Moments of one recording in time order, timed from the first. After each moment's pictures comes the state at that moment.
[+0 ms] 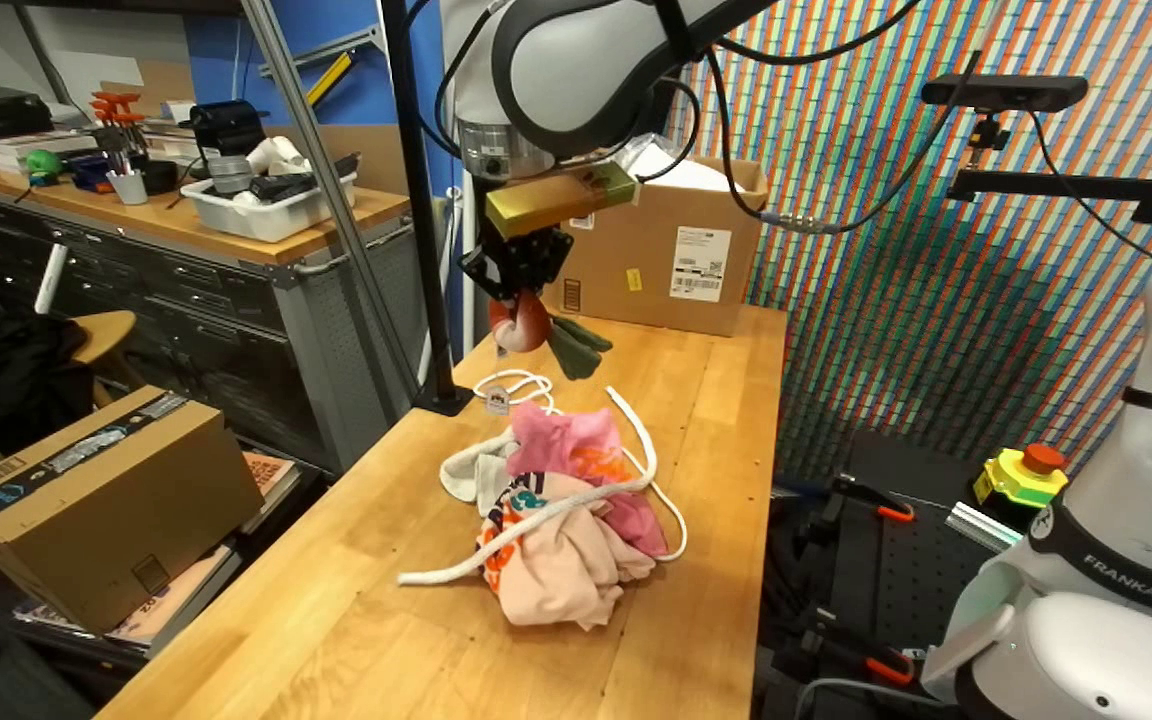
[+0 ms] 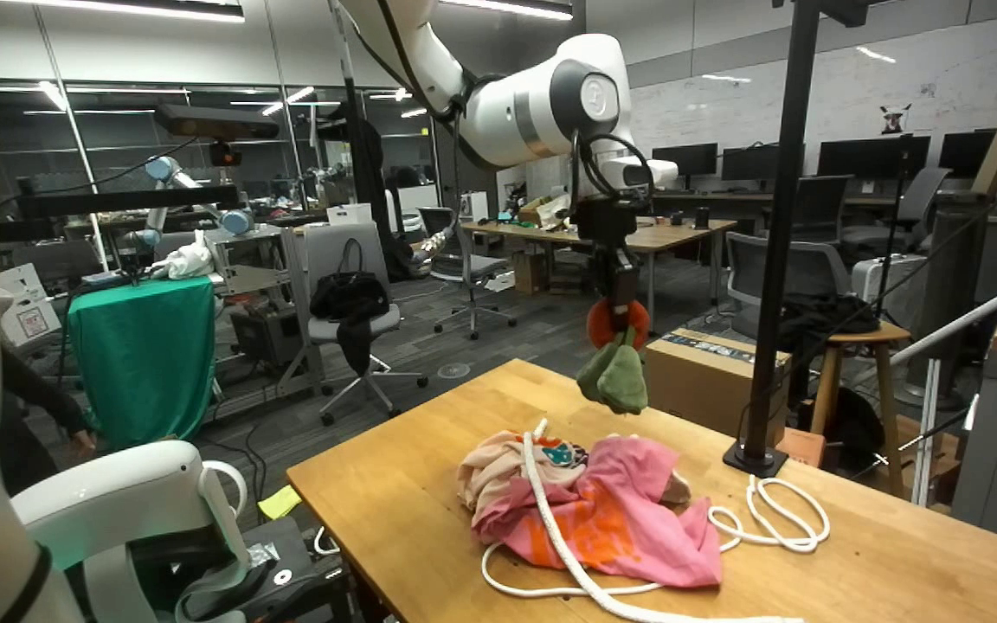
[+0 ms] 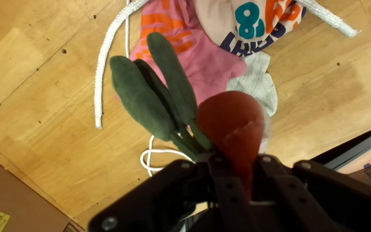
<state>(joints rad) 0.20 0.26 -0.02 -1.85 -0.16 2.12 0.71</state>
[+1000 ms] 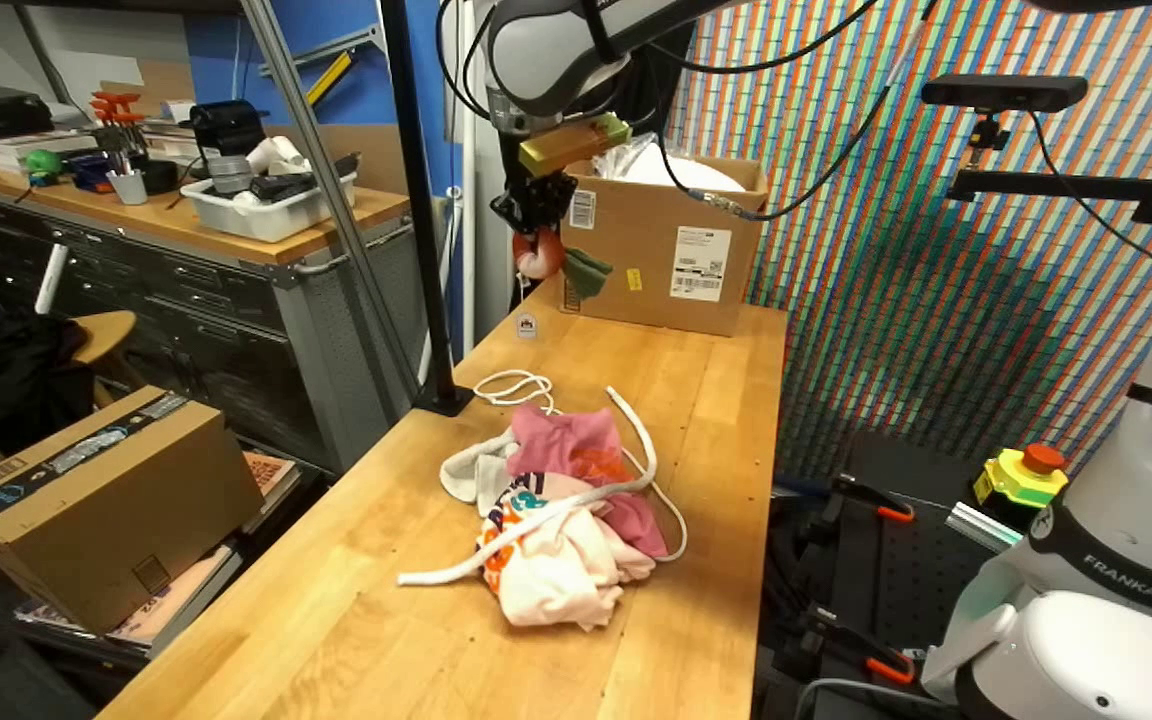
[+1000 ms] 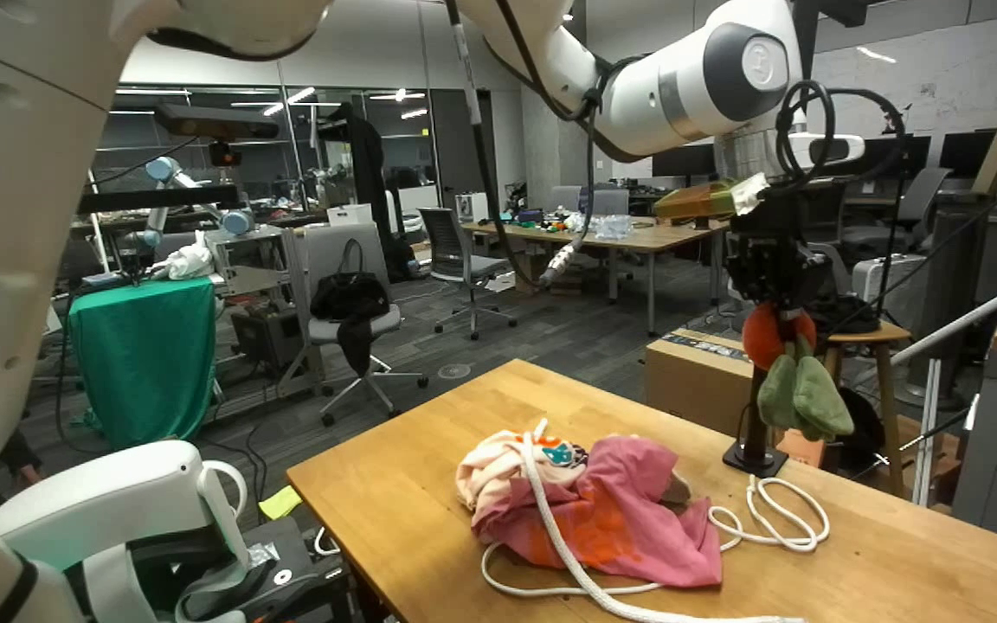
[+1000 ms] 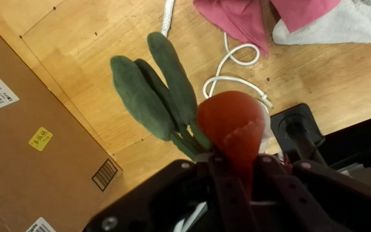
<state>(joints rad) 0.02 0.50 -0.09 -1.48 -0.18 2.01 0.37</state>
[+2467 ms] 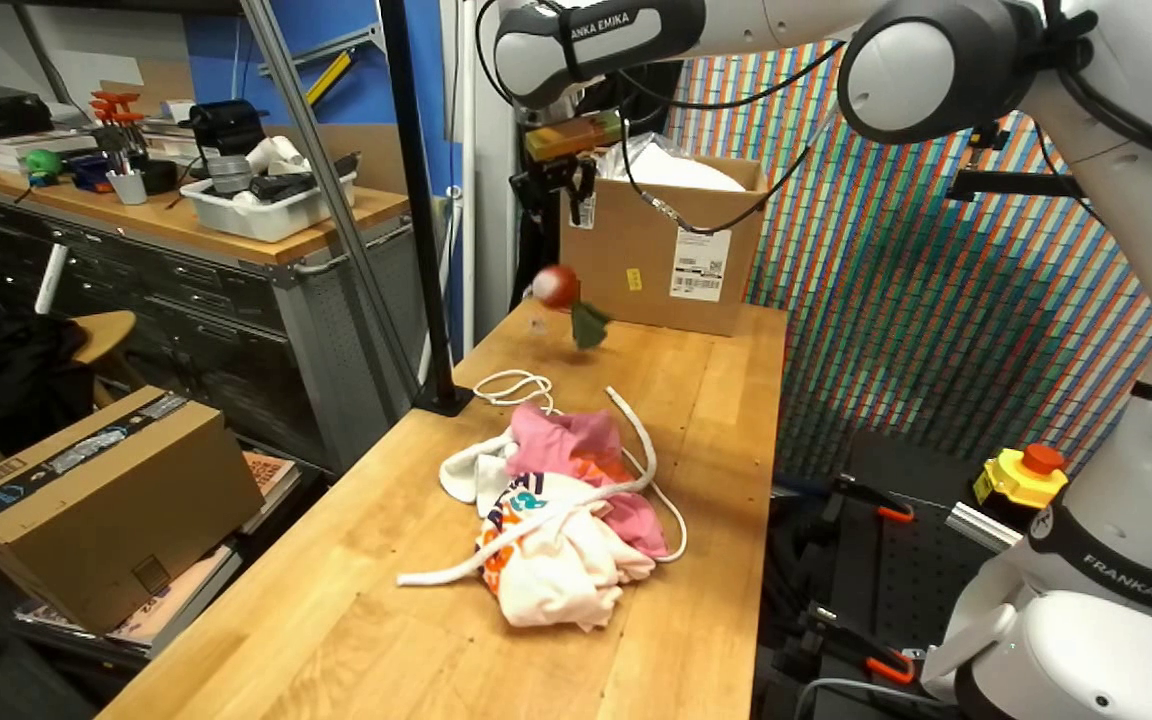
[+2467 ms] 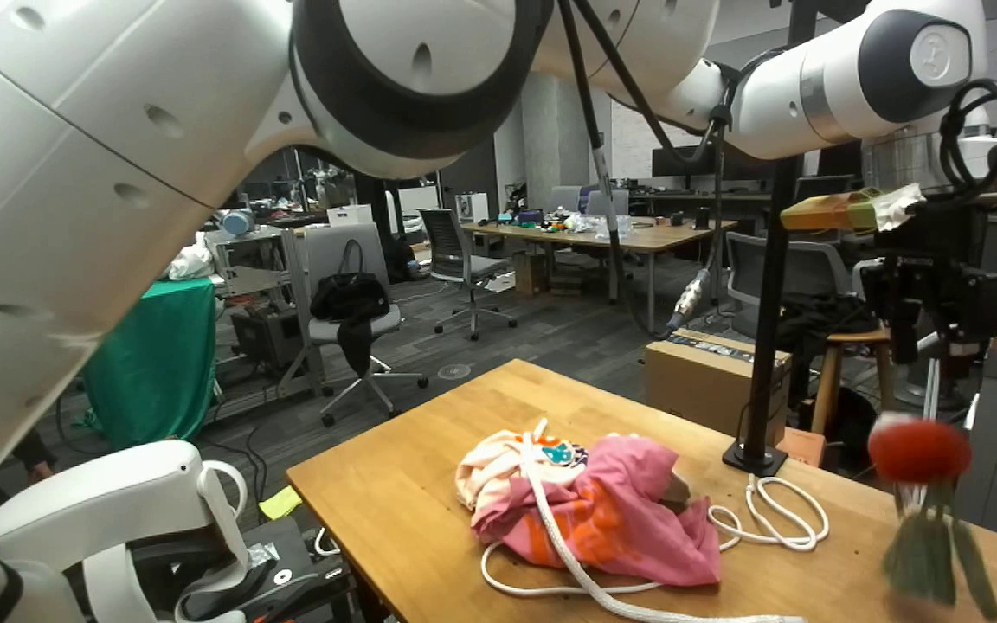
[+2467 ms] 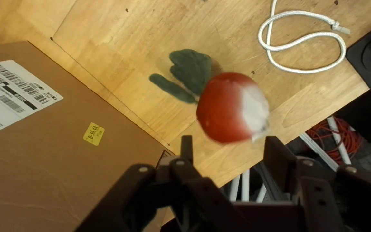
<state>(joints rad) -0.12 0.82 -0.15 -0.98 -0.11 1.81 0.42</state>
